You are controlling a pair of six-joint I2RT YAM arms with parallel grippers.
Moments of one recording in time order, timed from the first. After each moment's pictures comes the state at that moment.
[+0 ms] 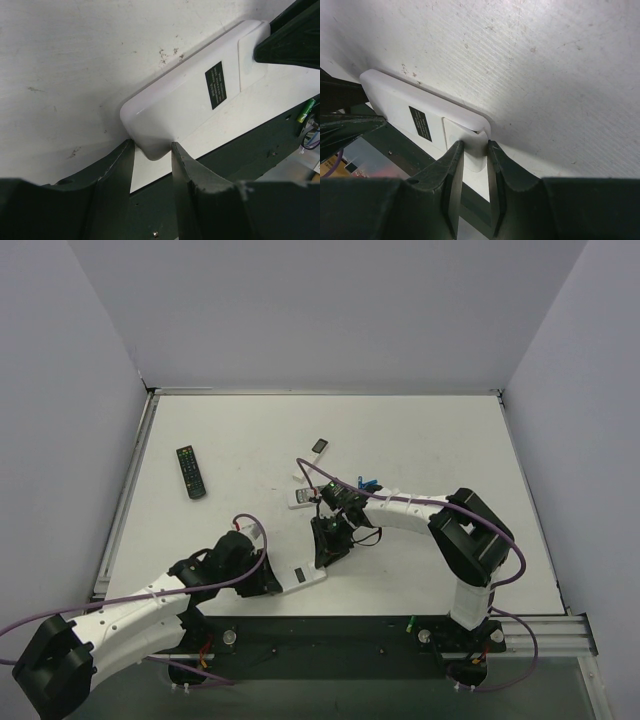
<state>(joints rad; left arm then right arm) -0.75 0.84 0.27 -0.35 0.18 -0.90 0.83 1.81 1.04 -0.46 -0.43 0.52</state>
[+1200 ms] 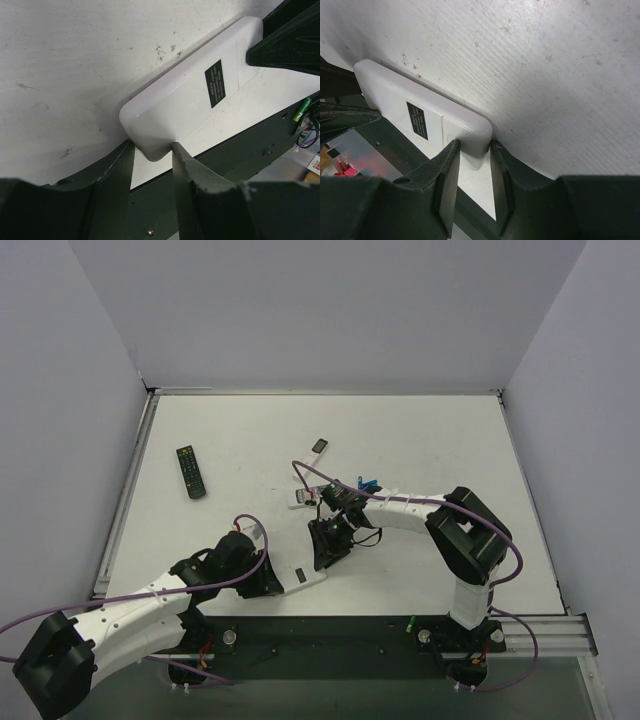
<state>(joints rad) -0.76 0.85 0.27 -0.34 0.19 -0.93 0.82 1.83 1.02 -0.43 -0.48 0.40</state>
